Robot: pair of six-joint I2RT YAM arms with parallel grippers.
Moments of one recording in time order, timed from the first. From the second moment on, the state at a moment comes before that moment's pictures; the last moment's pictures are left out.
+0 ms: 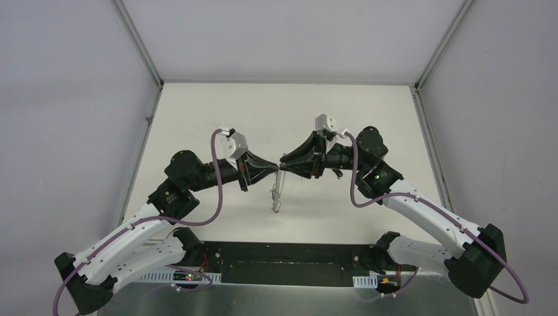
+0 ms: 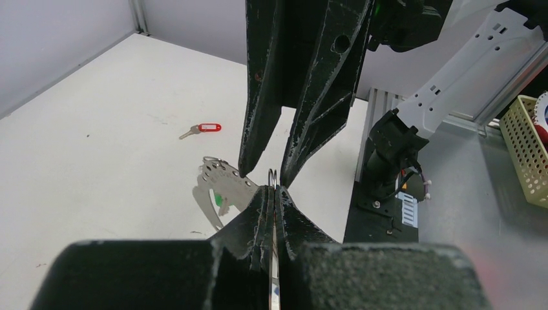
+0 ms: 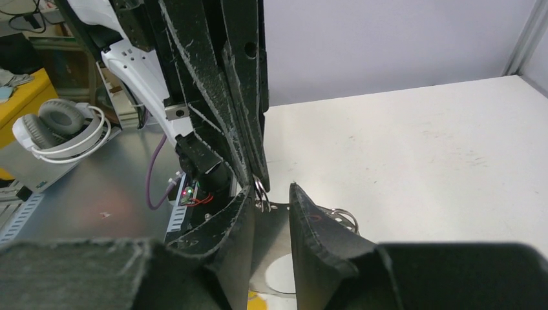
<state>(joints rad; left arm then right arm) -0.79 0.73 0.76 0.14 0.46 -0.13 0.74 1.07 0.84 0.37 -0.80 0.23</state>
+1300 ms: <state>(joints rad) -0.79 0.73 0.76 0.16 0.49 -0.13 0.73 1.10 0.82 0.45 -0.95 0.32</state>
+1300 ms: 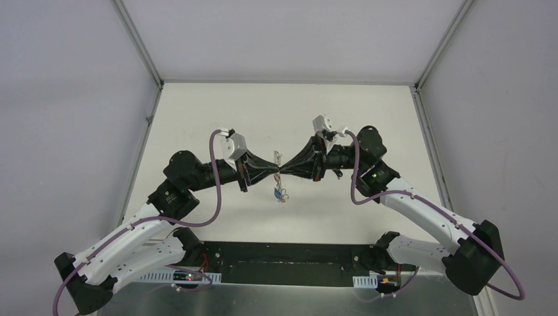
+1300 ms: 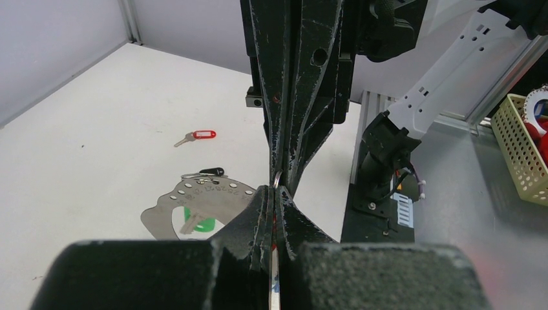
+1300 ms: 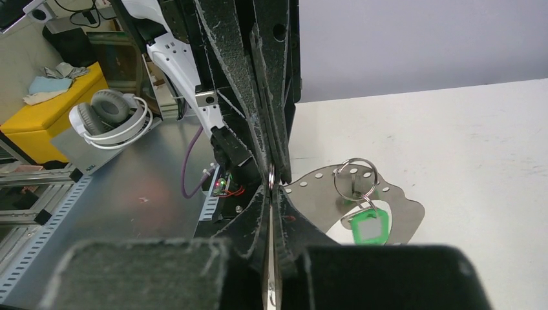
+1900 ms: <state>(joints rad) -0.79 0.70 0.81 -0.07 0.45 -0.04 0.73 1.16 1.13 -0.41 -0.90 -0.04</state>
